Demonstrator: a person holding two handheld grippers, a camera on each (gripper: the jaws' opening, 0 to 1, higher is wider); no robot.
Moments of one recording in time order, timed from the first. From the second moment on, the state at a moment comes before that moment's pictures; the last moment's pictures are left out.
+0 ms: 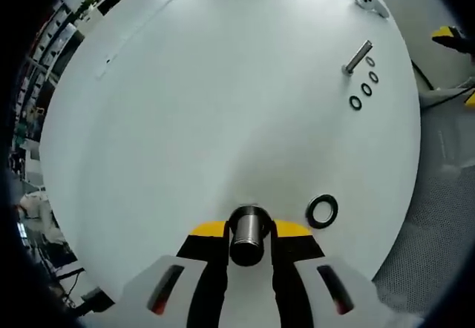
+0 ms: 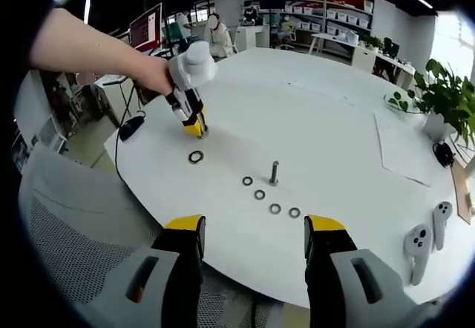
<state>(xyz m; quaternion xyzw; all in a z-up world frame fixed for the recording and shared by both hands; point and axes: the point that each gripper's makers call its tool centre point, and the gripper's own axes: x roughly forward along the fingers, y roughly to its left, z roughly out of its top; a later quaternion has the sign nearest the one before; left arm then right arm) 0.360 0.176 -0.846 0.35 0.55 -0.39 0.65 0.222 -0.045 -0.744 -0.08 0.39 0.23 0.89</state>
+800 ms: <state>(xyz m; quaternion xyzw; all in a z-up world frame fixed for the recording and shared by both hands) 0.352 0.188 -0.831 0.28 0.53 -0.36 0.71 0.222 -0.038 -0.743 -0.07 0.39 0.25 0.88</state>
